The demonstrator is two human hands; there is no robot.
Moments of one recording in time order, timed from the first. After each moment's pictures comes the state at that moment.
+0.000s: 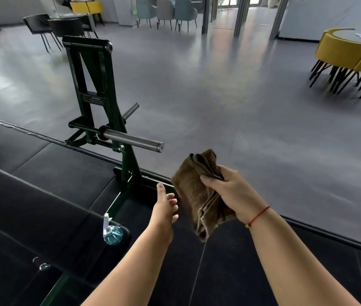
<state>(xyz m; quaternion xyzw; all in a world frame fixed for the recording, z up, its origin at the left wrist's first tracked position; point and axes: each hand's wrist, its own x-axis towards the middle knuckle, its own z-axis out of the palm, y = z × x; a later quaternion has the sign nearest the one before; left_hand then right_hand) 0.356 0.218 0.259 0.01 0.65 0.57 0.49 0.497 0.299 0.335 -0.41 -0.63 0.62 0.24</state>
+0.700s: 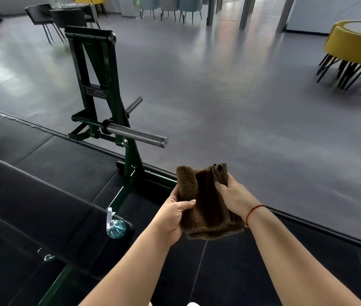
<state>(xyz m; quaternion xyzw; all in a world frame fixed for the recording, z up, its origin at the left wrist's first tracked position) 0.356 0.204 0.259 0.11 0.51 0.60 0.60 0.492 0.319 0.288 -0.54 -0.69 0.48 0.06</state>
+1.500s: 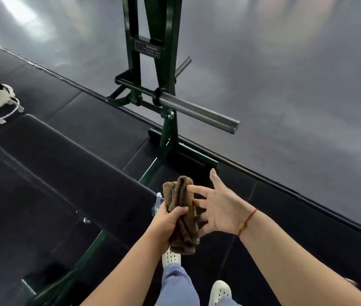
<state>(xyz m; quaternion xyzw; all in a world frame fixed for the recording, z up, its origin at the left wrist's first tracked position) 0.143 0.123 0.156 0.01 0.63 0.54 0.56 0.250 0.263 0.202 -0.38 -0.32 0.86 -0.14</state>
